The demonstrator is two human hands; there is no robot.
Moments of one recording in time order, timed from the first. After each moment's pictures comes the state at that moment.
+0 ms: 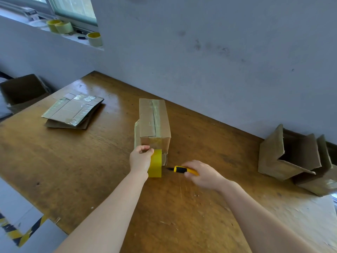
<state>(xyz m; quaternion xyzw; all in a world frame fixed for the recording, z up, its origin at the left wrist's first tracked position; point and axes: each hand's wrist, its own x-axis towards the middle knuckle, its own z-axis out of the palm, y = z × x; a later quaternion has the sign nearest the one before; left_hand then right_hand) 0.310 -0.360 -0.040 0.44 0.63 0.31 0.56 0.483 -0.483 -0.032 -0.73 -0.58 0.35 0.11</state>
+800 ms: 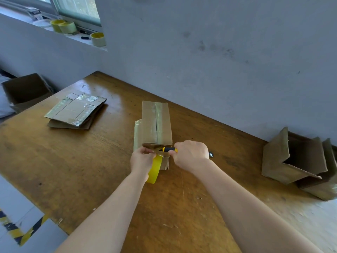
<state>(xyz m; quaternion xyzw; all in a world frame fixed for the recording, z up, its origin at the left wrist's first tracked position) 0.307 -0.352 -0.042 0.45 0.65 0.28 0.54 0.433 -0.415 0.024 -0.80 -0.59 0.06 -0.10</state>
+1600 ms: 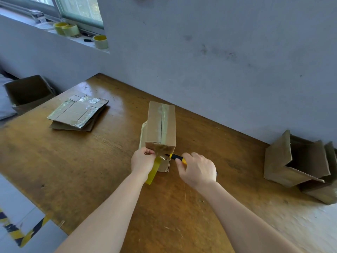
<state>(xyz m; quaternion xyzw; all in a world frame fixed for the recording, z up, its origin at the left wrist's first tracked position) 0.298 -0.345 -0.038 0.56 0.63 0.24 0.49 0.430 -0.451 -0.011 -0.83 -0.56 0.03 0.06</state>
